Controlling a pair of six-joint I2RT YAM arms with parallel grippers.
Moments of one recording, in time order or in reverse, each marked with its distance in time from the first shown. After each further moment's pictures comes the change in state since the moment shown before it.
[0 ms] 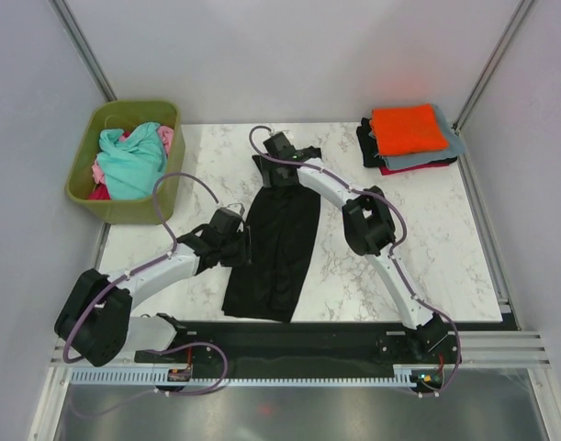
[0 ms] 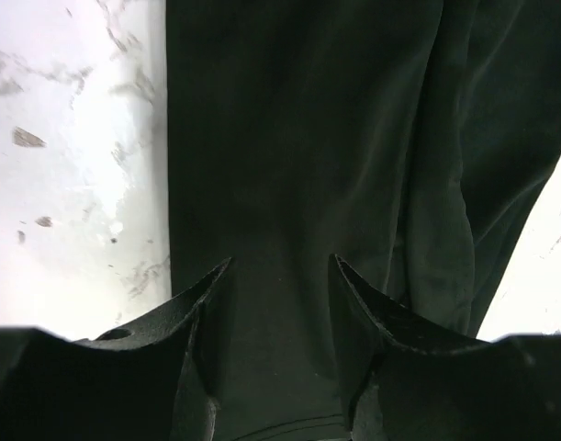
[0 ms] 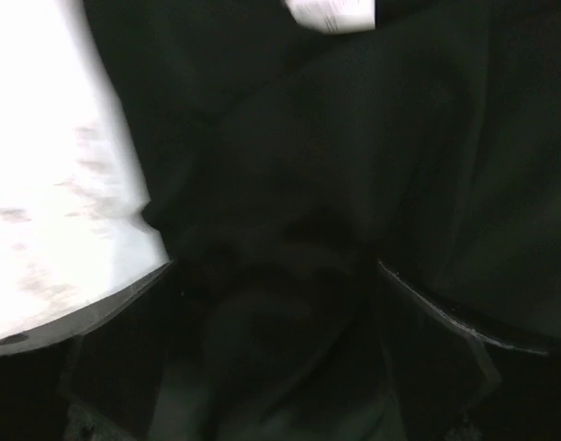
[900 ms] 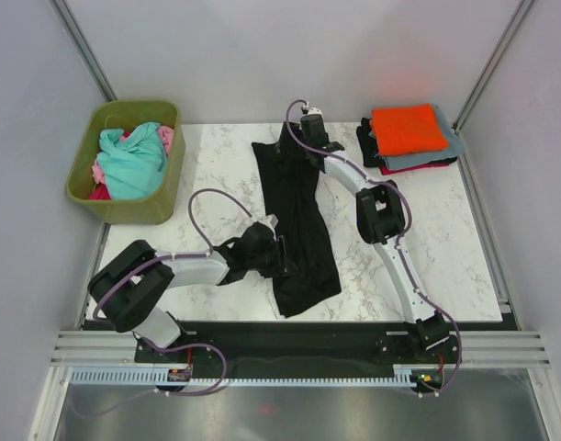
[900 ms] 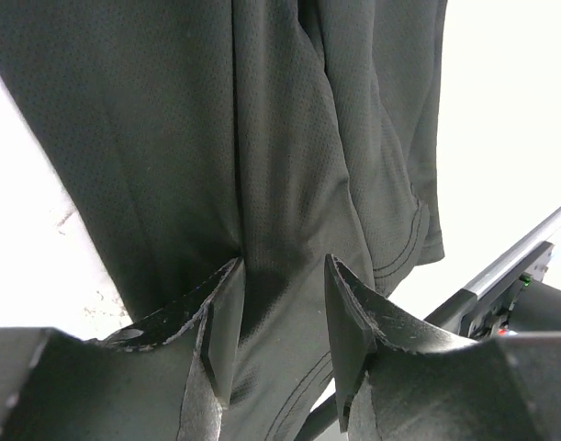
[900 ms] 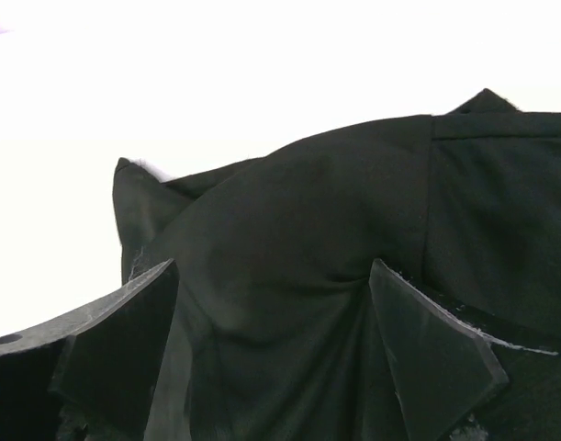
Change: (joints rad) left arm -0.248 0.242 -0.098 0.540 0.156 -0.358; right arm -0.201 0.236 0.182 0.375 -0.249 0.093
